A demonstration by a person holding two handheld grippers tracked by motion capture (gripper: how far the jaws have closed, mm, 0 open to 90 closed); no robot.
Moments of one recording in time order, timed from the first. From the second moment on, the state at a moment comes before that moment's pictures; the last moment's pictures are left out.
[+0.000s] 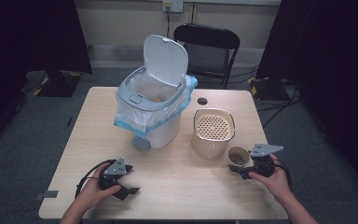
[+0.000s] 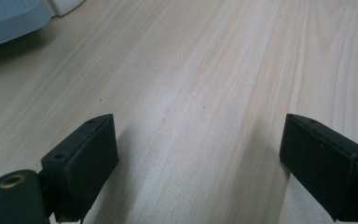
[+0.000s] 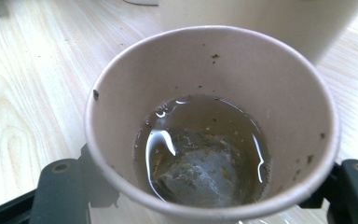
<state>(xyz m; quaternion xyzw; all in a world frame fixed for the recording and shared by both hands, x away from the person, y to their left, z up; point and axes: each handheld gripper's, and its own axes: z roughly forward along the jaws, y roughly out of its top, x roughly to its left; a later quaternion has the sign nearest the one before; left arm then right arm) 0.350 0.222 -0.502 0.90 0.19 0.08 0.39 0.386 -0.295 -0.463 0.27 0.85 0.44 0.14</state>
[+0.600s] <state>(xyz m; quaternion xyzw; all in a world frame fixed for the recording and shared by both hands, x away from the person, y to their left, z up) 0.350 0.222 -0.502 0.89 0.19 0.08 0.39 0.411 -0.319 -0.447 0.30 0.84 0.42 0.17</state>
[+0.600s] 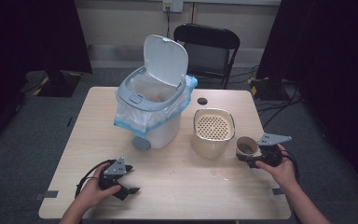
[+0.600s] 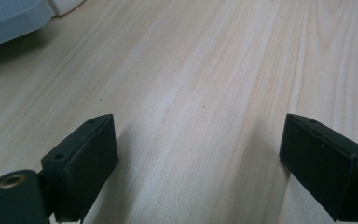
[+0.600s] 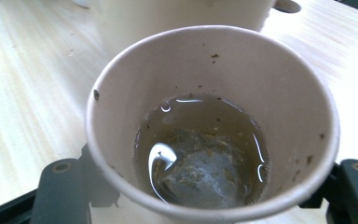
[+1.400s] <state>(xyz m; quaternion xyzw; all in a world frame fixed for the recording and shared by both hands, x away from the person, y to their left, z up) 0.350 0.222 -0.502 0.89 0.19 0.08 0.40 0.447 -0.322 -0.418 0.30 0.83 0.41 0.20</state>
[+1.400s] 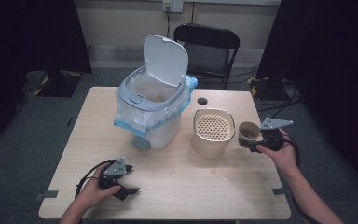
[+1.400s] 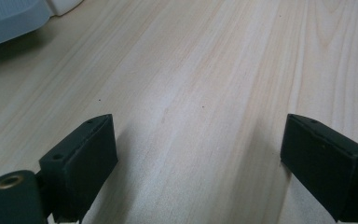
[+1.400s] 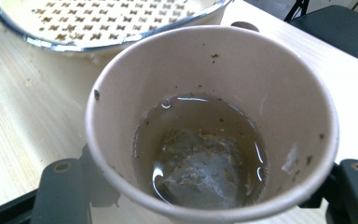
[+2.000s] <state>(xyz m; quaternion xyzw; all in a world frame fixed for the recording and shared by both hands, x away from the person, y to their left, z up) 0.350 0.222 -0.502 0.90 0.19 0.08 0.39 0.475 -0.318 -0.392 0.31 0.83 0.40 0.23</state>
